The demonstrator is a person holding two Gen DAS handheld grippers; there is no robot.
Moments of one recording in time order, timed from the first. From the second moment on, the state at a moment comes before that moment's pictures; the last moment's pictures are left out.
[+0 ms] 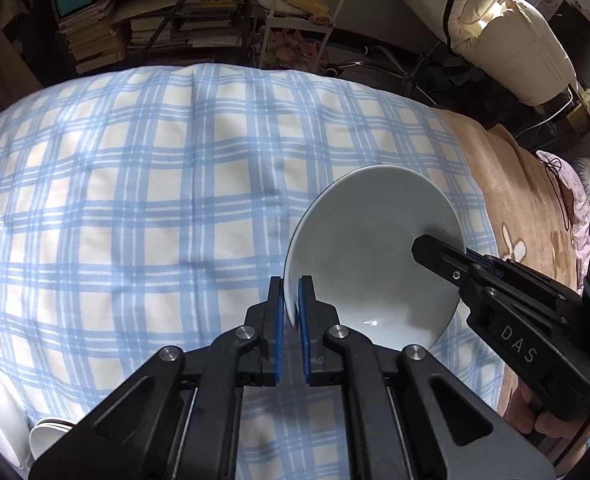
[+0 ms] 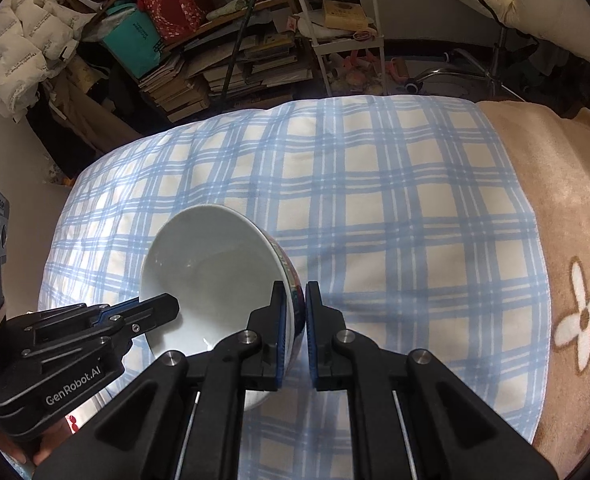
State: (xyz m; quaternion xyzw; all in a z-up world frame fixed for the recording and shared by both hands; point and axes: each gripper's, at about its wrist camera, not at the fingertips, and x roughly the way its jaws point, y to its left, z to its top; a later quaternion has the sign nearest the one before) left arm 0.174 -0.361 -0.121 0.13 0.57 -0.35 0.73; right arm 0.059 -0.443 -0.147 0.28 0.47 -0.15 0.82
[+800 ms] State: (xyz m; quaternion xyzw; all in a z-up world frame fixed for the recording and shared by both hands) left arm 0.175 -0.160 -0.027 0.08 0.52 -0.27 0.81; right arm 0.096 -0.262 -0.063 0.20 0.45 -0.07 0.87
